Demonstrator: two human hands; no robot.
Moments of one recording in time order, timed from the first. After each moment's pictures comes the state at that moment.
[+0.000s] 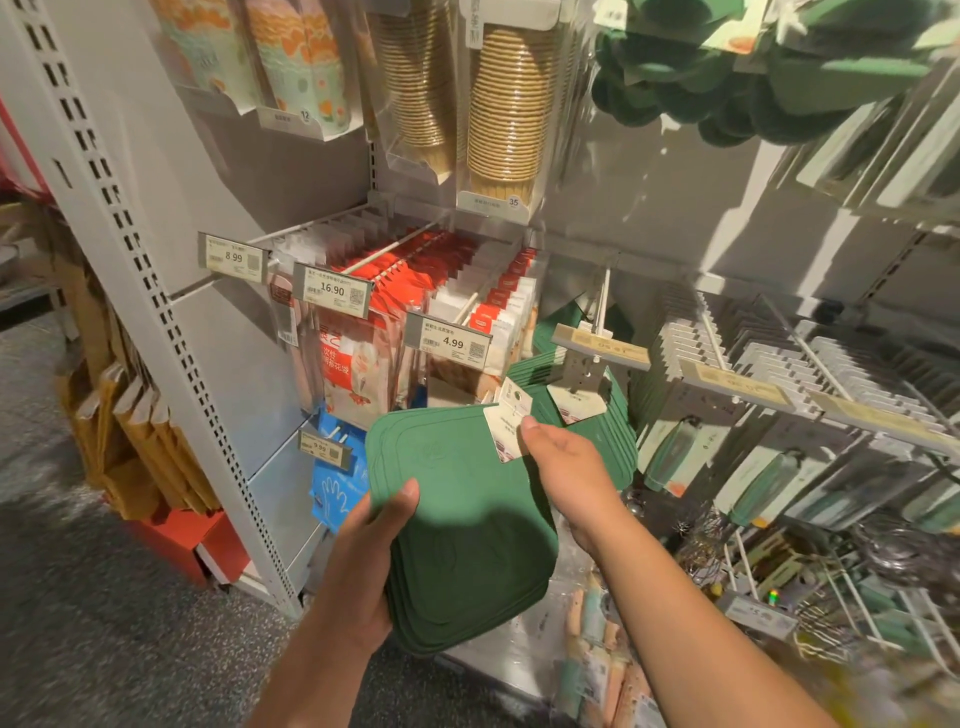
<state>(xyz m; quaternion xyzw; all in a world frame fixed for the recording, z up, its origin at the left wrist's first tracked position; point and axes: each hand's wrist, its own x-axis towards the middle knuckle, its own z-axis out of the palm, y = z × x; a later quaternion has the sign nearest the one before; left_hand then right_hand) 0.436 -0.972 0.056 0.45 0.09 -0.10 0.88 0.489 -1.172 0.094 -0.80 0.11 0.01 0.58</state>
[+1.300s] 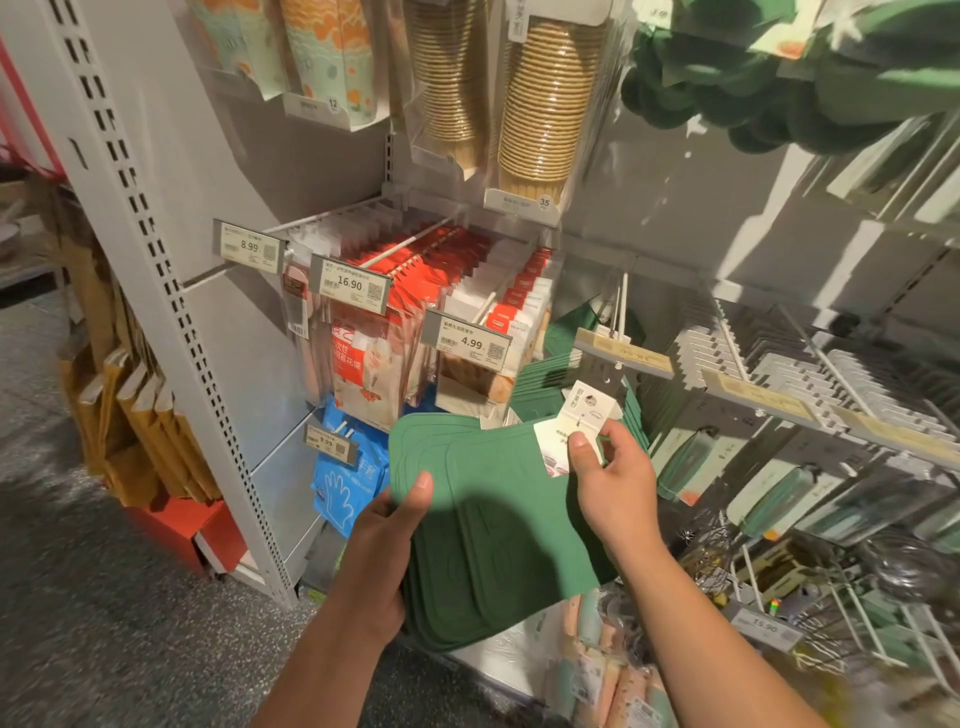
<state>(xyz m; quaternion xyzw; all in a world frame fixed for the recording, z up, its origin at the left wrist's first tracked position) 0.446 -0.972 0.060 0.48 0.13 -0.11 0.86 0.483 -1.191 0.079 -0.83 0.10 -0.20 0.50</state>
